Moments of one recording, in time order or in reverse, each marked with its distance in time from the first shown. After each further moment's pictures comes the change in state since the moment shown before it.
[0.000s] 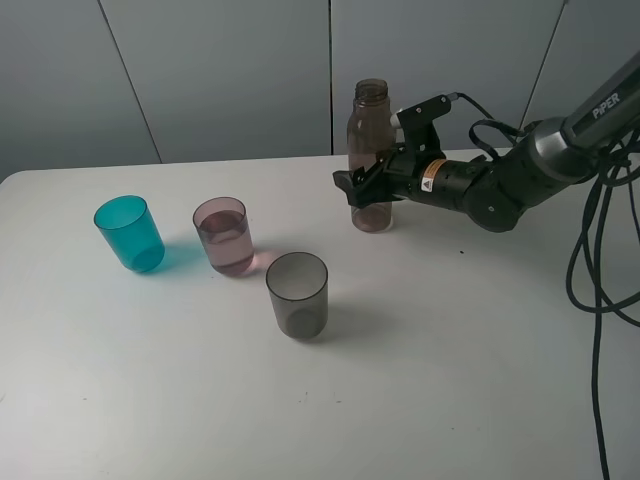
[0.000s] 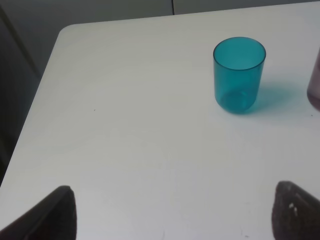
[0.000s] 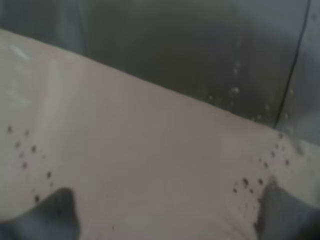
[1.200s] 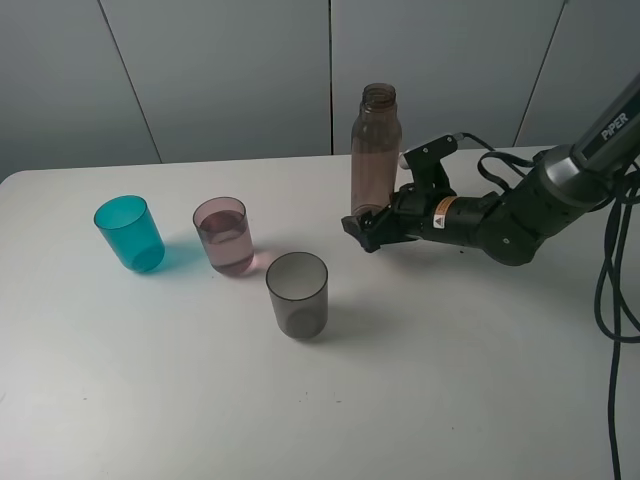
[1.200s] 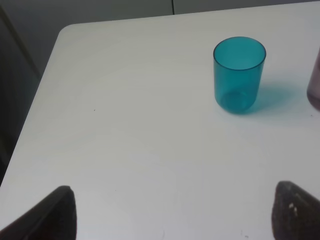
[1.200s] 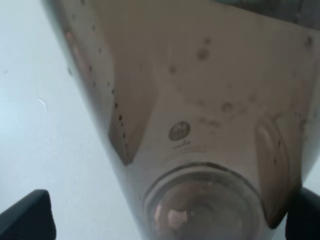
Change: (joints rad) left arm 0.000 0.000 0.000 0.000 0.000 0.000; right arm 0.000 0.000 0.150 0.021 0.007 -0.034
